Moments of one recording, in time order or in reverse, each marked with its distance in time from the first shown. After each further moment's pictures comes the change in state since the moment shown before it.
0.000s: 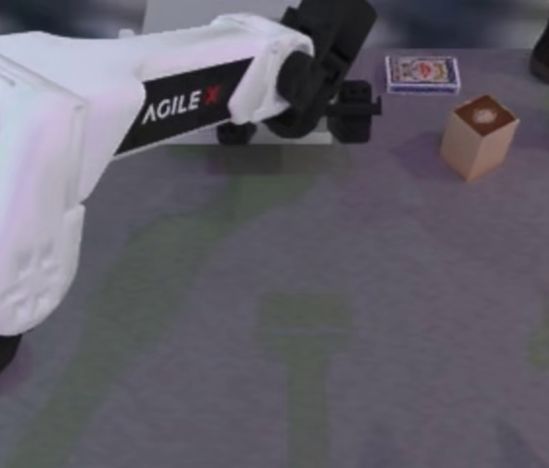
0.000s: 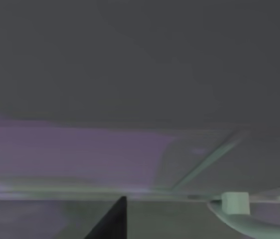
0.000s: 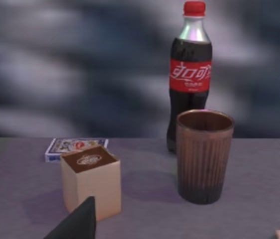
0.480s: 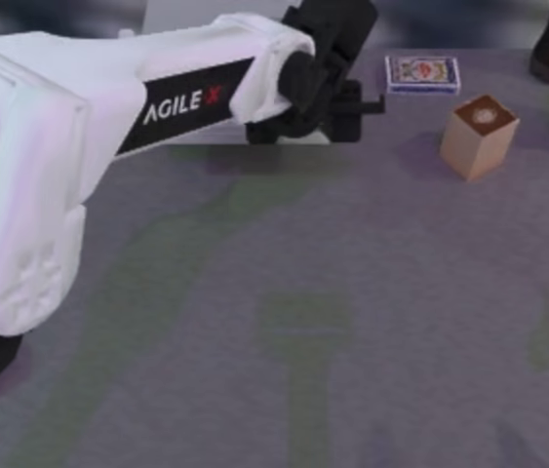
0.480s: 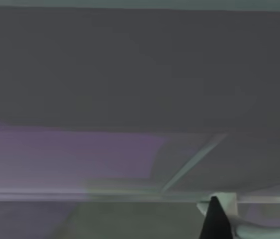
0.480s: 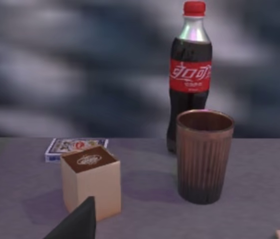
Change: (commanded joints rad) left arm 0.000 0.000 0.000 0.000 0.000 0.000; right arm 0.000 0.000 0.000 0.000 0.000 0.000
